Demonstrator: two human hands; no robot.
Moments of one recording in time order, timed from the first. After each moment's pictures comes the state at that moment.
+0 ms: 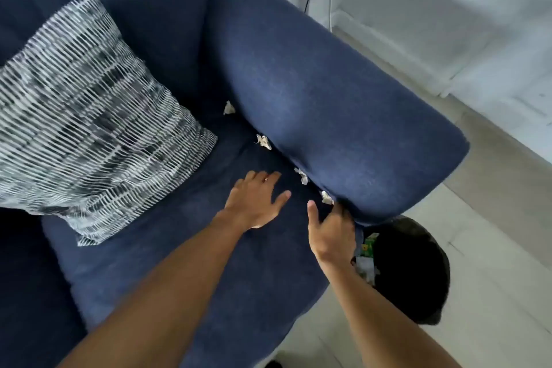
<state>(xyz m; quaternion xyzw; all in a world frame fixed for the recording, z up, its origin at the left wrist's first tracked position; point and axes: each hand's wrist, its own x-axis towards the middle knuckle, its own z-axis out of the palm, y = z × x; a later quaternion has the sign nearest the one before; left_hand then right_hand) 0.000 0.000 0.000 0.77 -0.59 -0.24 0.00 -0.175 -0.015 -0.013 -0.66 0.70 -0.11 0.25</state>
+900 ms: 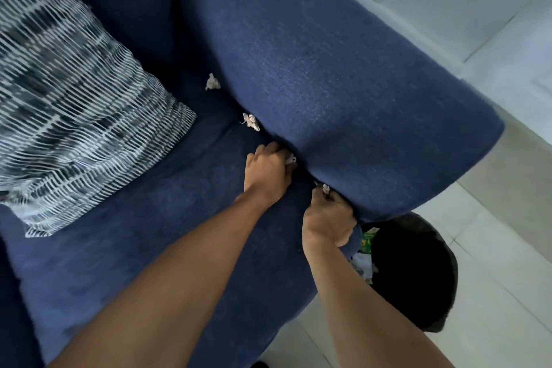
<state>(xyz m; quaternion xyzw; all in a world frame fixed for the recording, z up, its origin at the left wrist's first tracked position) -0.040 -0.058 -0.066 0.82 -0.52 -0.18 0.16 -0.163 -0.049 -0.068 -0.42 0.82 -0.20 0.33</state>
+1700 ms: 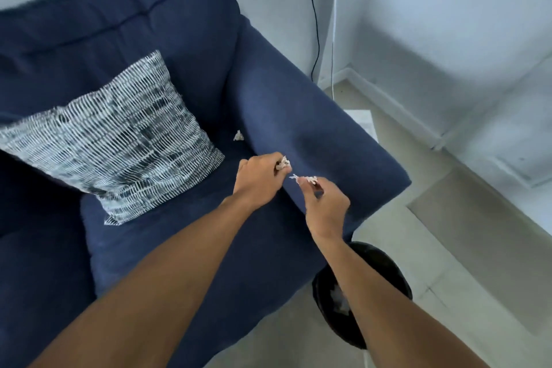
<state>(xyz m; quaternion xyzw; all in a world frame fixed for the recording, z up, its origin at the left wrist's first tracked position) -0.058 -0.026 0.137 0.82 -0.48 -0.16 0.27 -0.205 -0.065 0.111 -0.67 0.53 -0.32 0.40</state>
